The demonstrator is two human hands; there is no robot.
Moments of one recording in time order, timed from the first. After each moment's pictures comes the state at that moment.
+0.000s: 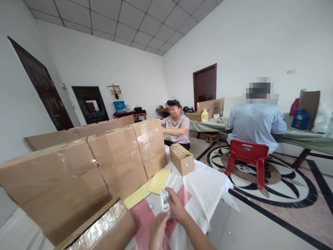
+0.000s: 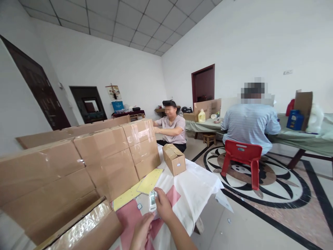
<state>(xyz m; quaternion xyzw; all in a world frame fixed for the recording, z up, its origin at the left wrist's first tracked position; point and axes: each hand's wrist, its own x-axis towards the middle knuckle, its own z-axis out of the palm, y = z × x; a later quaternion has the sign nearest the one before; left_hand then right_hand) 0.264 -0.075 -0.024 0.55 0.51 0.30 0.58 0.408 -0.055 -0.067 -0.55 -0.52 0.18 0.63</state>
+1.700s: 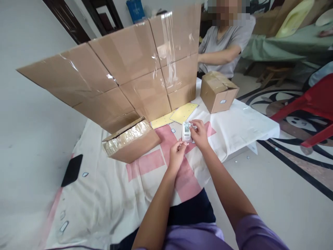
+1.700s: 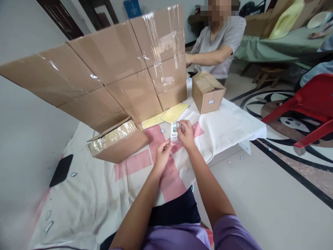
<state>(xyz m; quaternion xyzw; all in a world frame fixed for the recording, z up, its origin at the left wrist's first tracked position) 0.244 -0.106 -0.023 0.58 0.44 0.42 0.54 0.405 -0.073 -0.025 -0.55 -0.53 0.13 0.64</state>
